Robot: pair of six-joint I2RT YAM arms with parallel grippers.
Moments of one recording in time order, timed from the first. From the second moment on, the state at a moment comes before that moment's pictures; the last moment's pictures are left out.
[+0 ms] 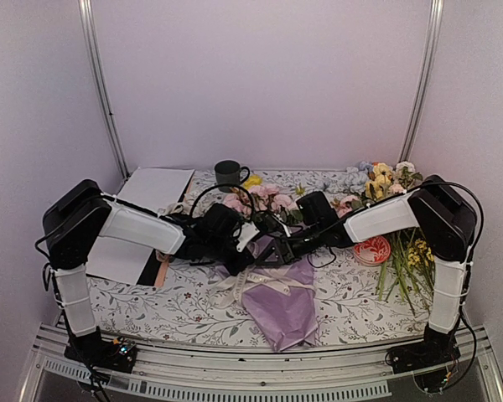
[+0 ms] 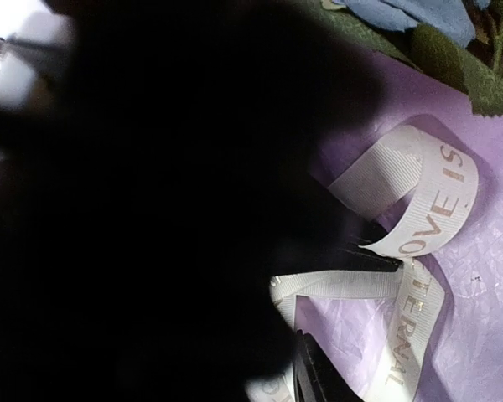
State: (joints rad) left arm -0.85 1.93 1.06 0.04 0.10 0.08; right arm 0.74 1.99 1.12 0.12 -0.86 0.41
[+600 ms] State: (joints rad) left arm -0.81 1.93 1.01 0.10 0.17 0.02; right arm 0.75 2.00 1.02 0.20 -0.82 0.36
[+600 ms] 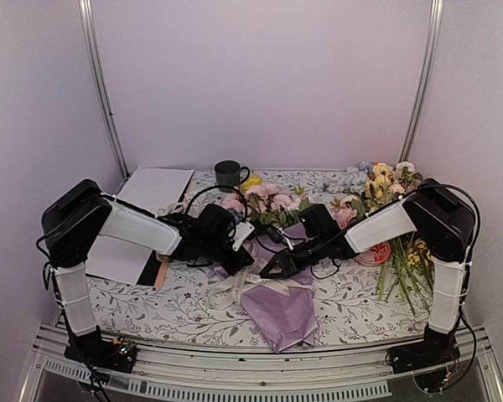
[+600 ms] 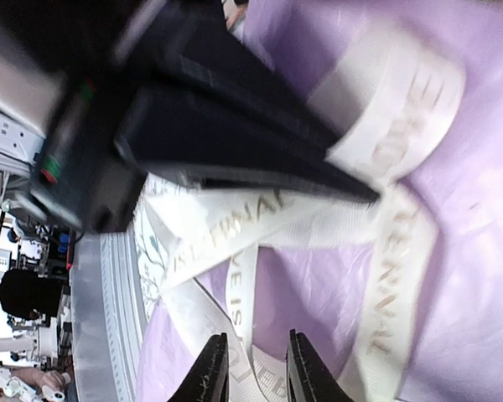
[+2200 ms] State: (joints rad) left arm -0.82 1.93 1.04 0.08 0.16 0.03; right arm 0.73 1.80 0.98 0.25 -1.12 0.71
